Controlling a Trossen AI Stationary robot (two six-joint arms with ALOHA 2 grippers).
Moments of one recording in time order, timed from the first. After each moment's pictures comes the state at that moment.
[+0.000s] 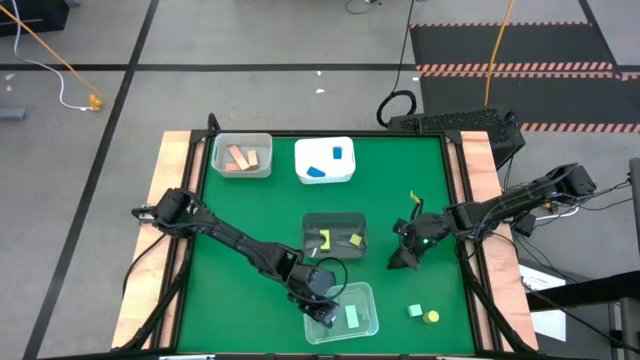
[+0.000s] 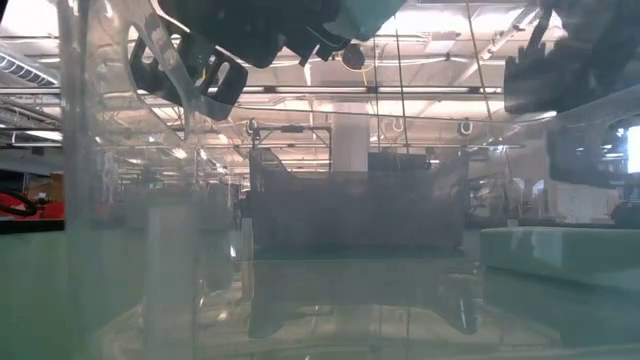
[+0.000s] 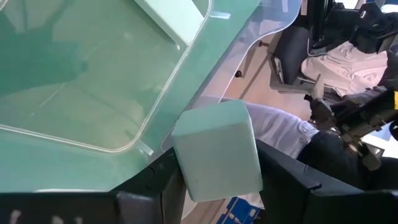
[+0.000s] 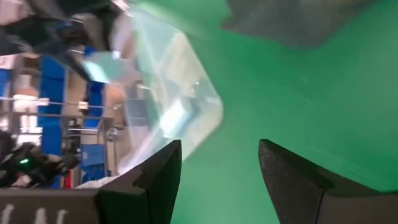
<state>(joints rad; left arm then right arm) -0.41 1.98 1.39 -0.12 0.42 -1.43 0.24 0.97 0.29 0.09 -0.31 1.10</state>
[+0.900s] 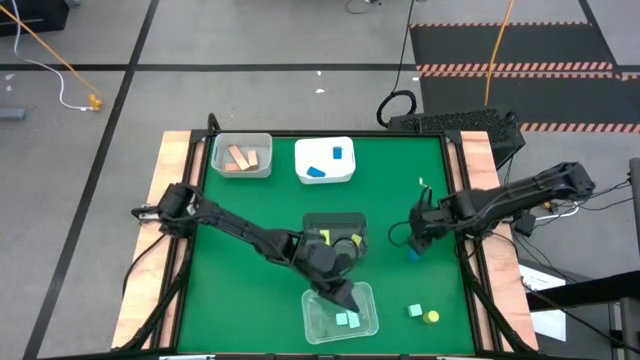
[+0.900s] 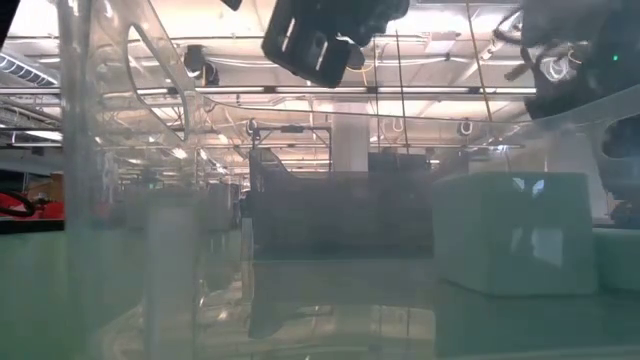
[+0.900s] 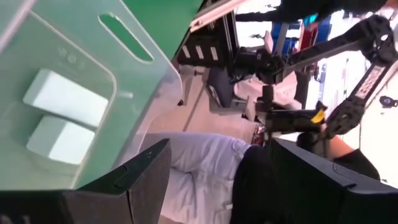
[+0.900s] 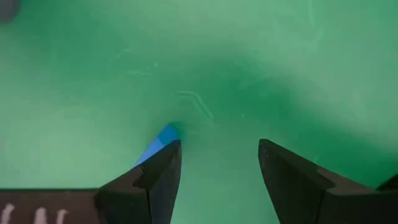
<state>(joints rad) -0.31 1.98 1.38 0.18 0.41 -1.42 0.20 0.99 0.59 -0.99 -0.03 1.09</state>
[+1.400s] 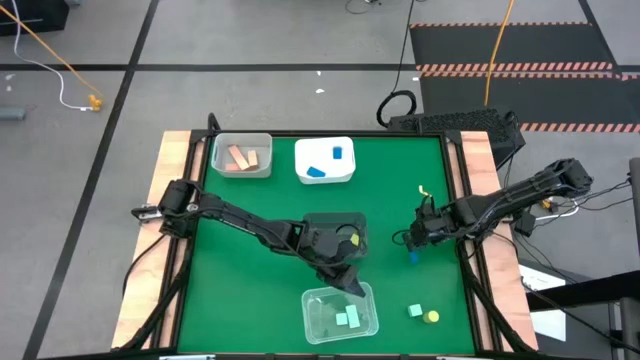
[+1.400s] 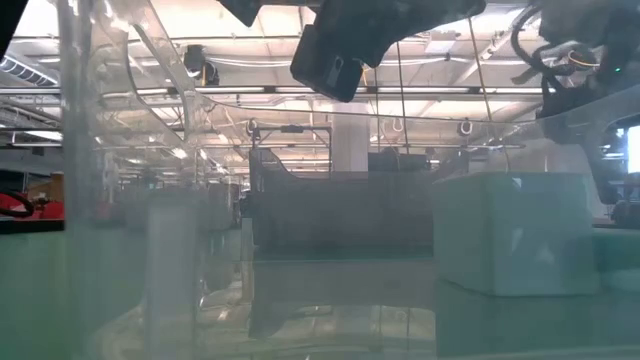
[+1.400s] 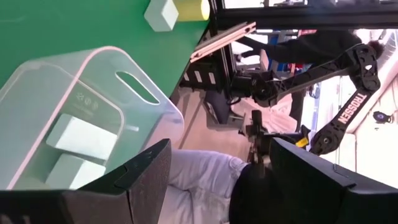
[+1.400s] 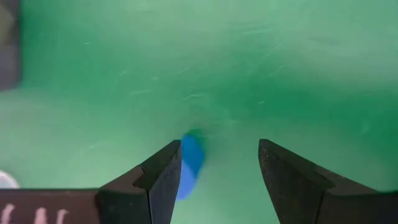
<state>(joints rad) -0.25 1.98 1.38 0.19 0.41 -1.41 0.29 0.99 0.52 -0.89 0.00 1.53</state>
